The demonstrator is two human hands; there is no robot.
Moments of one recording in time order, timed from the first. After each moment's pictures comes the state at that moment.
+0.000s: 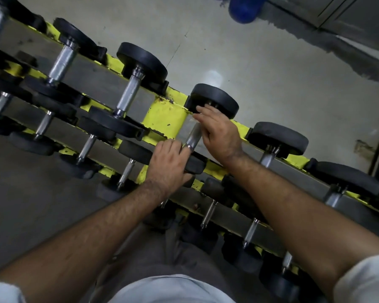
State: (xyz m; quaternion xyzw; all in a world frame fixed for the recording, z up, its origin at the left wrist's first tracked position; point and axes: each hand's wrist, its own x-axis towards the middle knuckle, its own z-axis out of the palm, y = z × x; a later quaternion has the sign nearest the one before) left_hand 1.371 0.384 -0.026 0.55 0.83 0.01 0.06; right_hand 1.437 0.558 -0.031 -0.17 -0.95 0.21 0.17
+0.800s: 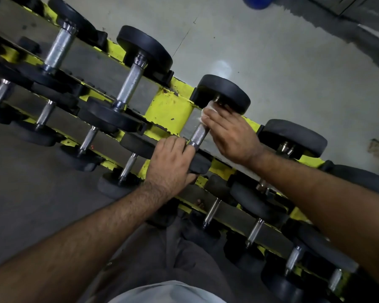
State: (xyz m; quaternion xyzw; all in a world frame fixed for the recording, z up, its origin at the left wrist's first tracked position) left_hand 1.371 0.386 -0.023 0.54 0.84 0.02 0.07; right_hand 1.458 0.591 -0.057 -0.01 -0.99 0.11 0.08
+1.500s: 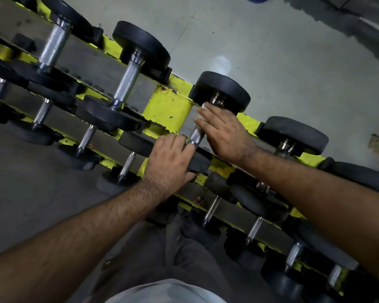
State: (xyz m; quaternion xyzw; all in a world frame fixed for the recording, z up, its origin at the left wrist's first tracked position) left_hand 1.367 0.387 -0.026 0.55 0.83 0.03 0.08; right_hand 1.448 0.578 -0.056 0.00 -0.99 0.10 0.07
